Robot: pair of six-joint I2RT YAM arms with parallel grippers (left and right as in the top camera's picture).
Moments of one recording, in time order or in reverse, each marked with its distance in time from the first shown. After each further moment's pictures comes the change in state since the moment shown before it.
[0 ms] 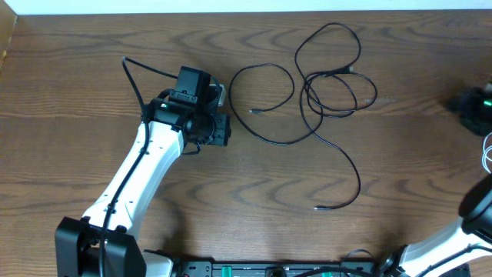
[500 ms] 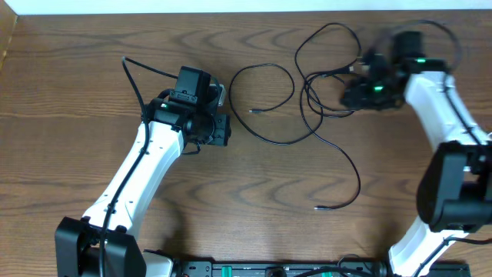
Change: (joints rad) left arm 0.000 0.000 0.000 0.000 0.000 0.000; right arm 0.565 0.000 0.000 -0.030 0.011 -0.201
